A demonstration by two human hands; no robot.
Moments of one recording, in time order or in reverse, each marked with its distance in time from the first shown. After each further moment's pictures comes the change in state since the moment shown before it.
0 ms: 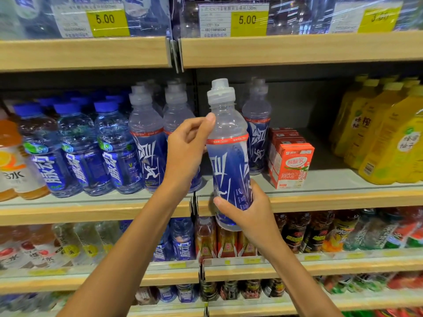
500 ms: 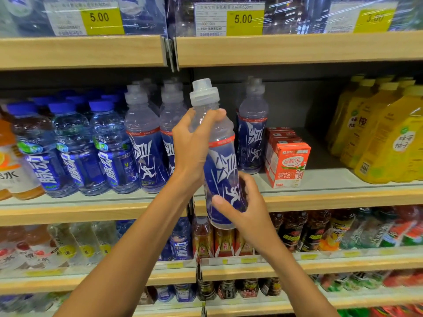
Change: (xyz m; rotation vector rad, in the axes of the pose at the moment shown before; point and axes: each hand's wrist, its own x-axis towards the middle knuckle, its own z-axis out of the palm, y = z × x) left_hand 0.006 0.007 0.023 -0.260 0.073 0.020; right_hand -0.001 -0.003 -0.002 0.013 -0.073 -0.031
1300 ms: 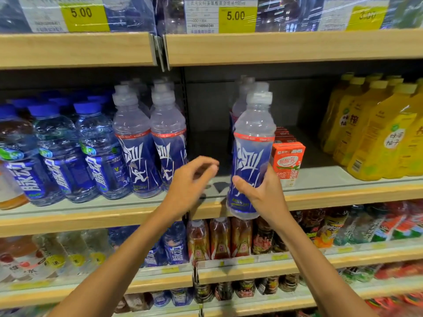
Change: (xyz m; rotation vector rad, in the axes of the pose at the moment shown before) left_hand -0.008 -0.073 -0.053 0.575 -0.428 0.058; right_hand 0.040 0.018 -0.041 -0.103 0.219 -0.026
